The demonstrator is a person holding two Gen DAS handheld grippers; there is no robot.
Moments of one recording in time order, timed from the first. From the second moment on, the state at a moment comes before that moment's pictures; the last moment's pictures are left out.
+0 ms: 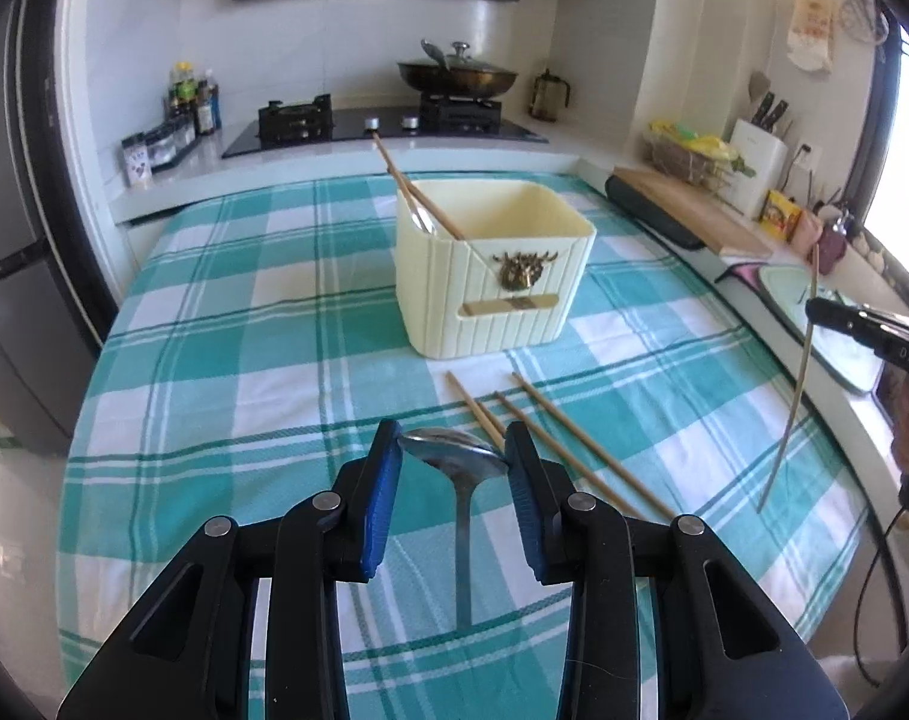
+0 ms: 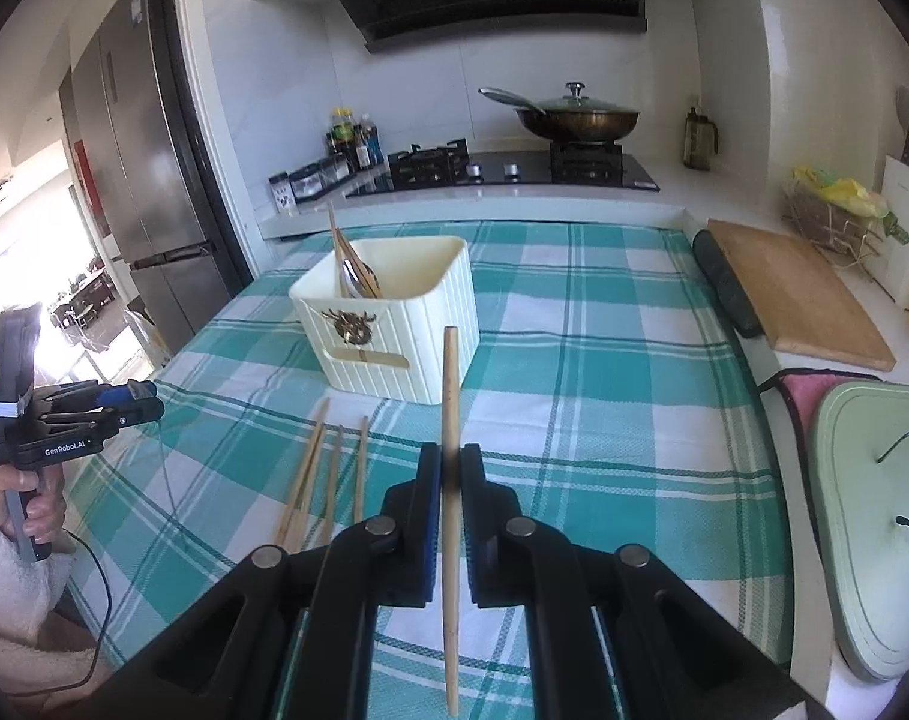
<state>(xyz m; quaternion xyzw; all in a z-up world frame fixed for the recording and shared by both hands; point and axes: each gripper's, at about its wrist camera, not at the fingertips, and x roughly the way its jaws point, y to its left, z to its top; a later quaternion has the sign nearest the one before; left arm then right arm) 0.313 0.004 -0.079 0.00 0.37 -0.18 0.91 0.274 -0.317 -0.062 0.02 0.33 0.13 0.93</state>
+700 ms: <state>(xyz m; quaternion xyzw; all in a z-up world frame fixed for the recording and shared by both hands) 0.313 0.023 -0.031 -0.02 0.36 -0.19 0.91 0.289 -0.290 -0.030 0.01 0.33 0.16 0.93</state>
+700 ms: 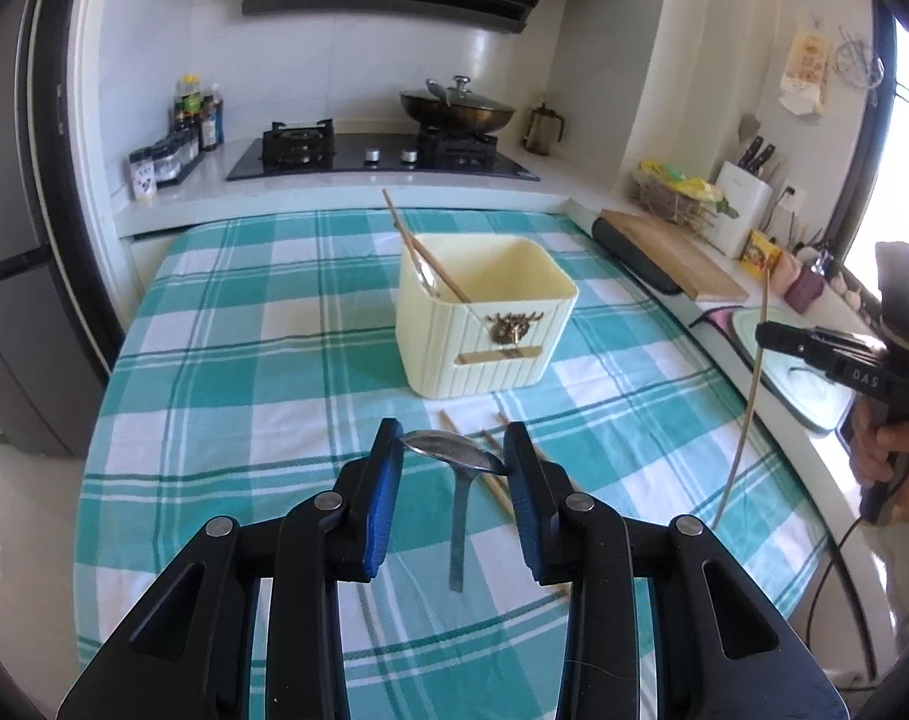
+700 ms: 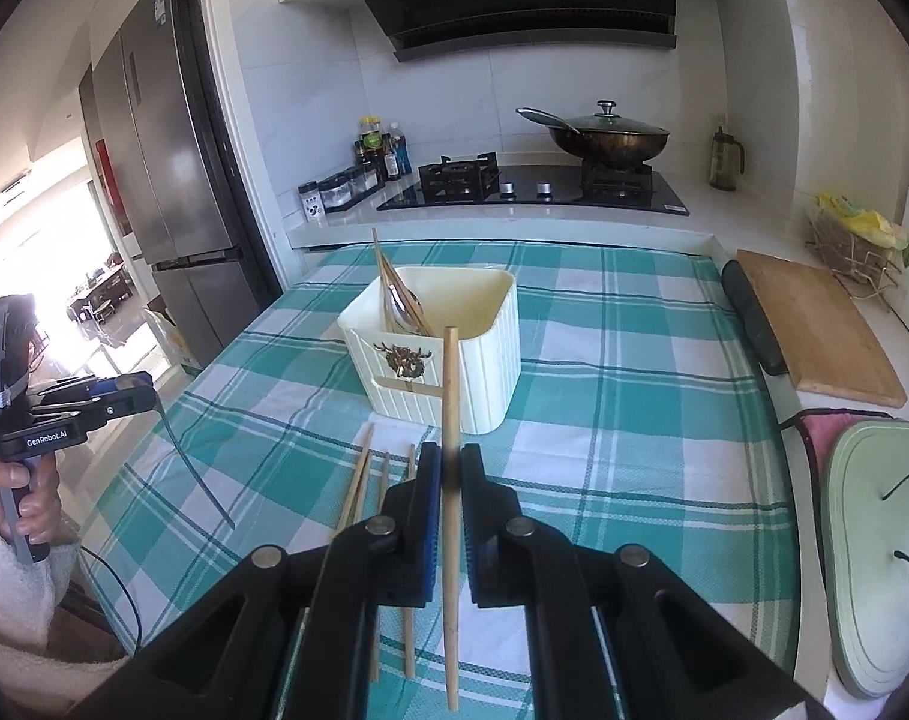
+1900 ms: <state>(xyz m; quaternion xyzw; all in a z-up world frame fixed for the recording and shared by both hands) 0.499 -0.008 -0.047 -0.08 0.41 -0.13 0.90 0.494 -0.230 -0.045 0.00 0.30 0.18 0.94</state>
